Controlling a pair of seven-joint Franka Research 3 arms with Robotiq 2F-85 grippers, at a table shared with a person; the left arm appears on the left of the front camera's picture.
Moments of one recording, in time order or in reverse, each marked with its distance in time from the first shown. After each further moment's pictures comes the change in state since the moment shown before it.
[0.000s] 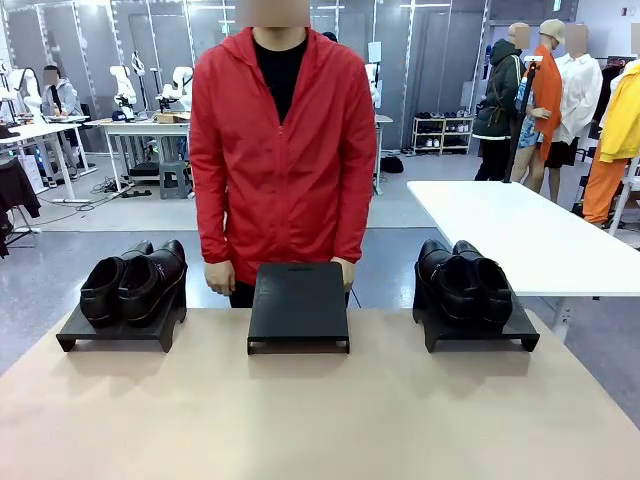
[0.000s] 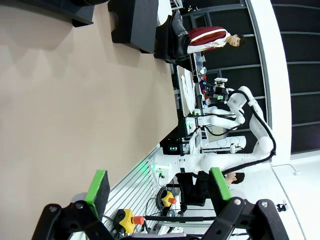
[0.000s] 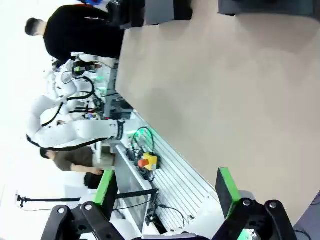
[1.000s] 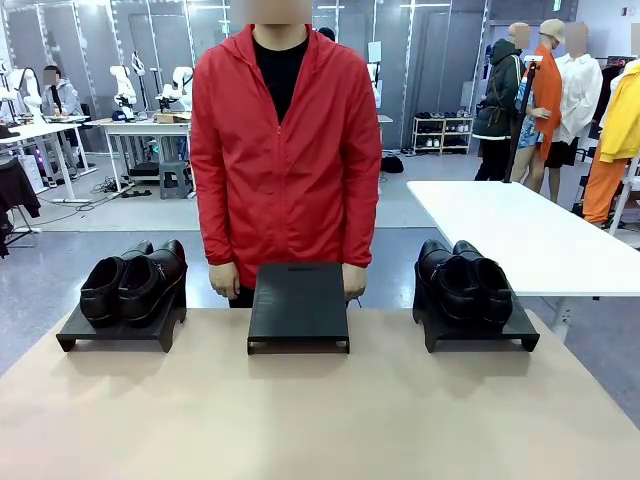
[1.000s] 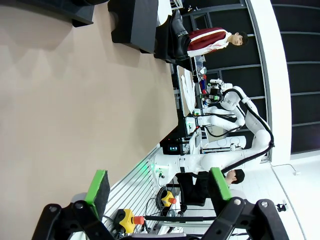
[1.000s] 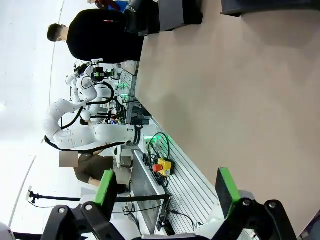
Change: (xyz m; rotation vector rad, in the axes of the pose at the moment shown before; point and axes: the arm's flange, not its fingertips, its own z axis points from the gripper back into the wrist) left arm 0.000 0.000 0.000 0.000 0.000 0.000; right arm -0.010 -0.035 0.000 0.112 -0.040 -0.024
